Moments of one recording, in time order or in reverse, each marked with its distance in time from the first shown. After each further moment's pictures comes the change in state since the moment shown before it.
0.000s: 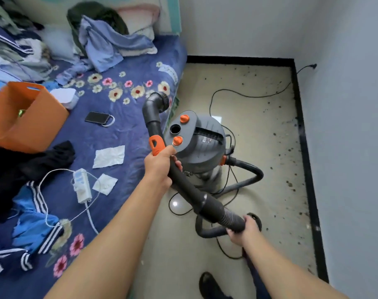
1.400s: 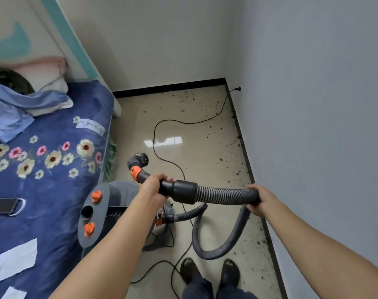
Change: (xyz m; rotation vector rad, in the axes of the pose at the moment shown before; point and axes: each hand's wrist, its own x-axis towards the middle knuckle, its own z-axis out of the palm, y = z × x) left_hand 0.074 -0.037 0.408 0.068 -0.041 -0.394; right_hand -0.086 -0.477 0.086 -0.163 -0.020 -0.238
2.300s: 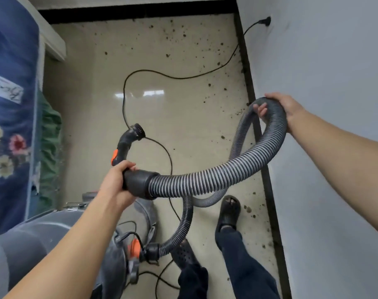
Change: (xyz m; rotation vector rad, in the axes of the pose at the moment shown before) left_hand 0.384 0.064 0.041 -0.033 -0.017 -0.159; right_hand 0.306 -0.259 0.226 -0.118 -0.236 -0.126
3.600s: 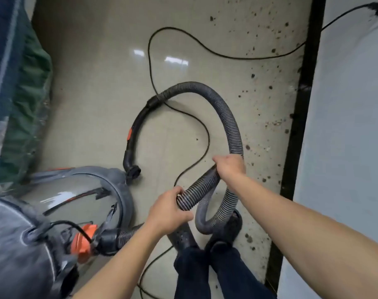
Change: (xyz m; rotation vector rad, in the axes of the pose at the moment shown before) left_hand 0.177 -0.094 -0.001 1.237 -0.102 0.258; right_hand 0.178 0.201 0.078 -1.224 0.392 -0.091
